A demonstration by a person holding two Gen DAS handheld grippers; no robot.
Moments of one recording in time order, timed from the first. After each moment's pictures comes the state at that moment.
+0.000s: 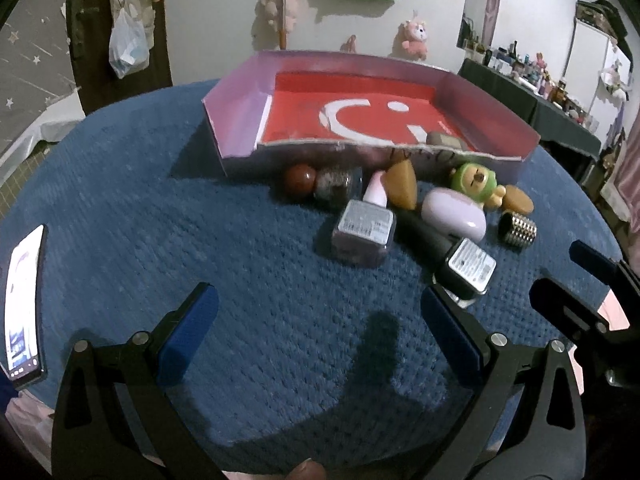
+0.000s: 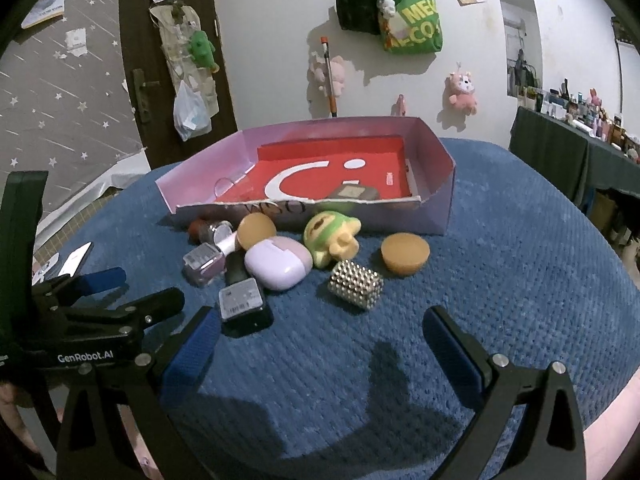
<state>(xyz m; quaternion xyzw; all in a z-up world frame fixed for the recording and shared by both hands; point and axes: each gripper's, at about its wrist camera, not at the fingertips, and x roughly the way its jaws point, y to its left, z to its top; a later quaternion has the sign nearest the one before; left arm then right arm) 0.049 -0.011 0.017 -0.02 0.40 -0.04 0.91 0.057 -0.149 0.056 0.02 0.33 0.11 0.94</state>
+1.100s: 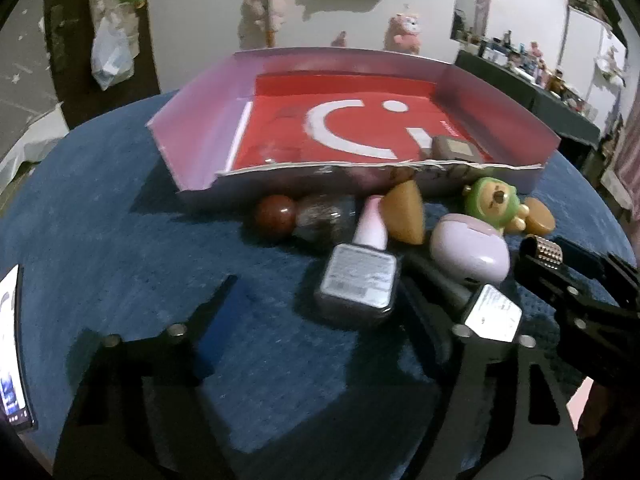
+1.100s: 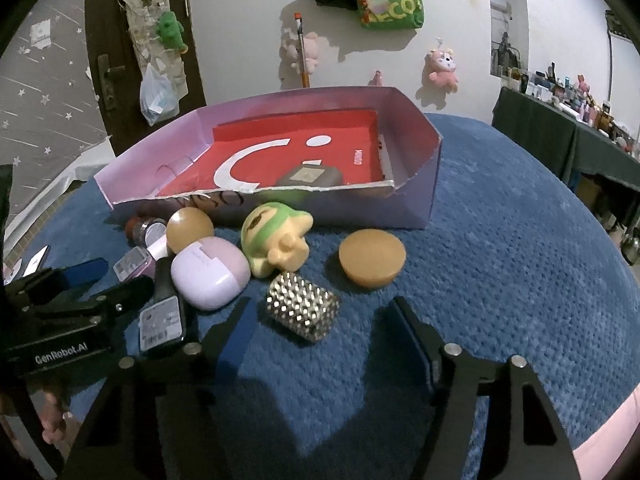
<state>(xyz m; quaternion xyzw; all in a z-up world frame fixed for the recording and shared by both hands) 0.091 -0.026 0.012 0.01 0.40 -0.05 0.92 0.110 -0.161 0.038 0.01 0.37 0.07 0.93</state>
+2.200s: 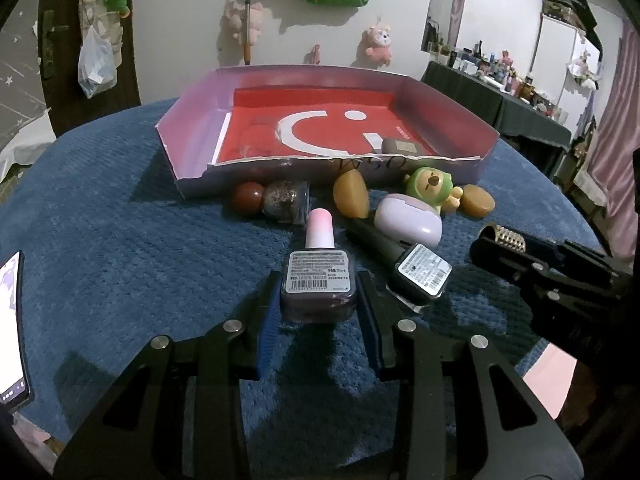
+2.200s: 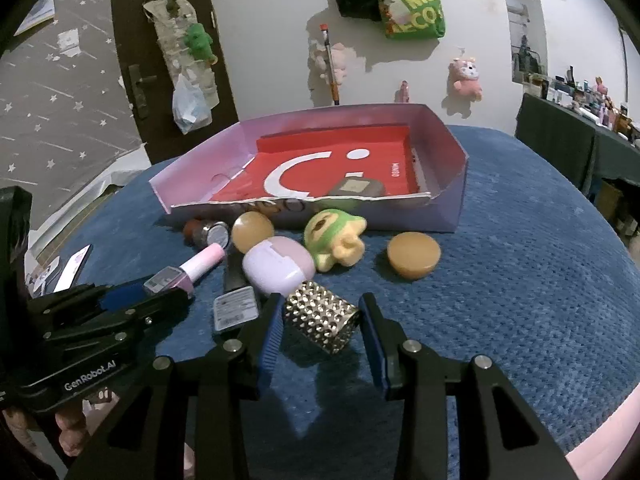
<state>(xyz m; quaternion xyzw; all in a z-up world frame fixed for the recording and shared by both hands) 0.046 -0.024 0.028 -0.01 0.38 -0.10 0.92 0.078 -0.147 0.058 0.03 0.36 0.12 0.93</state>
